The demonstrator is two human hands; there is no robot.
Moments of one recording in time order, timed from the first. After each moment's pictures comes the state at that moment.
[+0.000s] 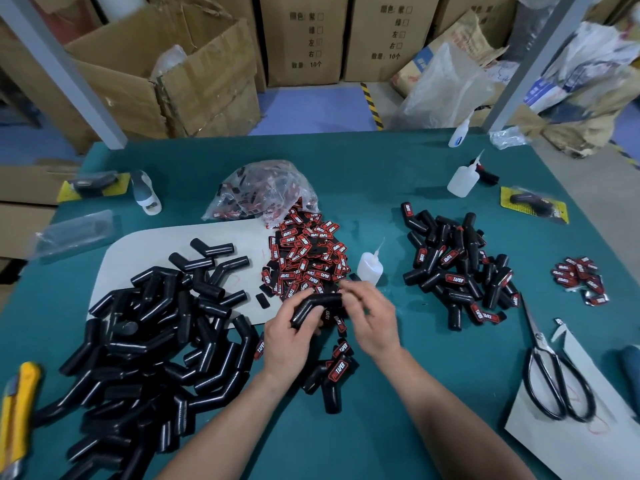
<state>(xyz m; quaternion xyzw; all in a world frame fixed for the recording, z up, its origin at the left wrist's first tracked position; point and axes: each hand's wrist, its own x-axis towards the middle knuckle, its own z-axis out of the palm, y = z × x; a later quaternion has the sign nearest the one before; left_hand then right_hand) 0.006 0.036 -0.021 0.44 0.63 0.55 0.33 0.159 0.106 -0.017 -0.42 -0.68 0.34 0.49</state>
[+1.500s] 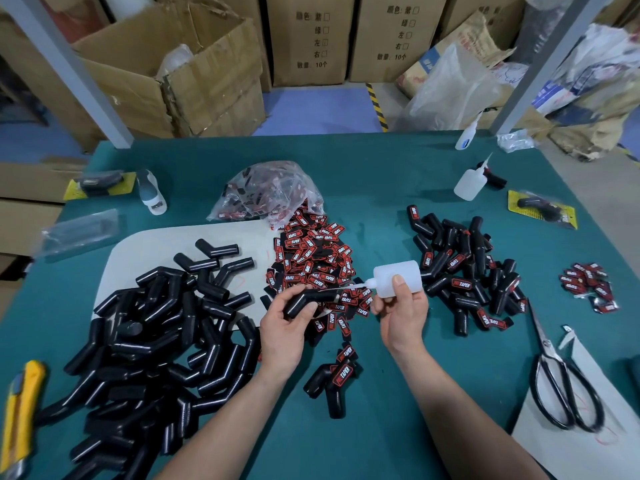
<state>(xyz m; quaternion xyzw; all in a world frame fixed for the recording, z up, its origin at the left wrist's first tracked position) -0.002 0.048 -0.021 0.28 0.60 0.62 0.42 0.167 0.129 -0.012 -0.42 -0.29 0.59 0.63</state>
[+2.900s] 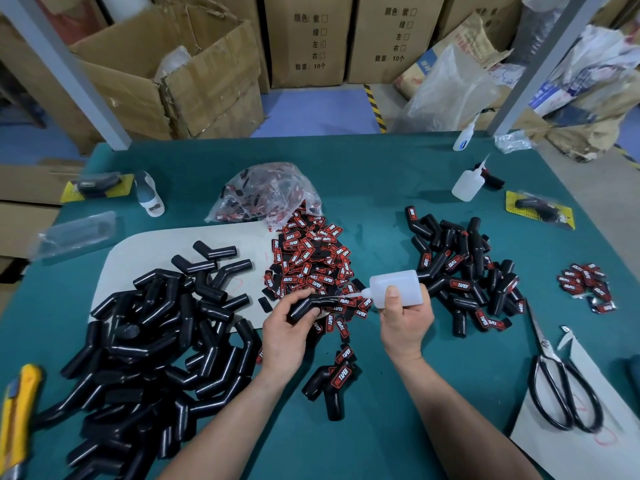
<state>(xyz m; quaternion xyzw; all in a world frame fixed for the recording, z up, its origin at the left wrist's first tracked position) 0.000 0.046 -0.013 0.31 0.65 0.55 0.42 0.172 0.116 -0.018 -0.56 -0.45 0.33 0.62</state>
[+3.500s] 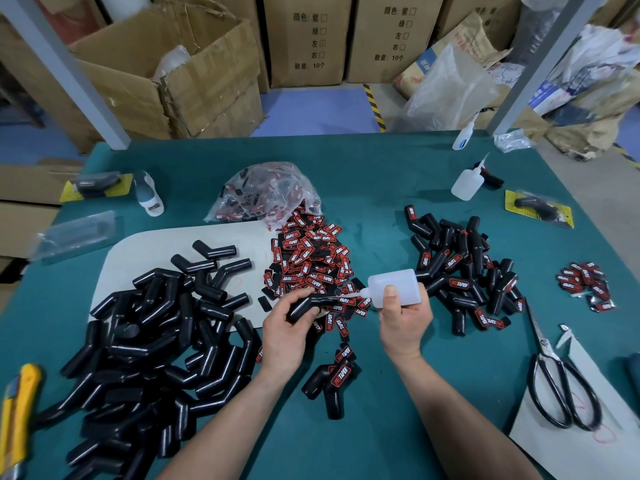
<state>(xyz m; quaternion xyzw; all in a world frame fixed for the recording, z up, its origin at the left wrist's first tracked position) 0.000 0.047 -0.010 0.34 0.67 0.53 0.40 0.171 0.116 -0.017 -0.57 -0.45 0.32 0.61</state>
